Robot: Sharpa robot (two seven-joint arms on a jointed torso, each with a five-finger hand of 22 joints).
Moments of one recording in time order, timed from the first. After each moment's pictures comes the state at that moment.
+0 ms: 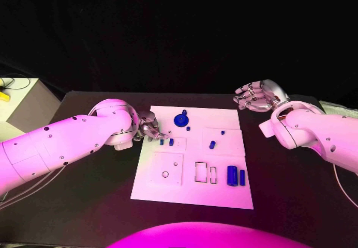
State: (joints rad) left arm 1.04 -0.81 0.22 1.53 -1.26 0.23 -0.61; left_hand 1.00 -0.17 0.51 0.29 0.09 0.77 0.08 0.84 0.79 1.05 0.01 1.05 0.48 1.46 -0.05 1.46 1.31 0.12 1.22 0.06 1.25 0.91; right arm 1.24 -0.83 -0.10 1.39 -0.73 -0.57 0.09; right_hand 1.33 -0.23 0.42 0.24 0.39 0.82 0.21 0.24 0.35 0.97 0.15 0.41 0.18 1.13 0.09 0.22 0.50 0.17 1.11 0.20 0.08 0.27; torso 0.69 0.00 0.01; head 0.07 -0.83
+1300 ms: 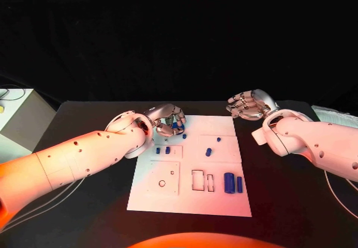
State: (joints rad) left arm 1.04 -0.64 0.14 1.33 -1.40 -0.27 0.02; left_hand 1.40 -0.26 0.63 0.11 0.08 0.70 0.18 0.53 0.40 0.80 0.11 0.76 0.21 1.12 0.04 1.17 0.80 0.17 0.98 0.13 0.98 0.57; right arm 1.22 -0.81 -0.10 1.37 -0.71 -0.56 0.10; right_hand 1.33 -0.23 0.43 0.23 0.39 0.82 0.21 0.24 0.35 0.97 0.15 0.41 0.17 1.13 0.09 0.20 0.50 0.17 1.11 0.20 0.07 0.26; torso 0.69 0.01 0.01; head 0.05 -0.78
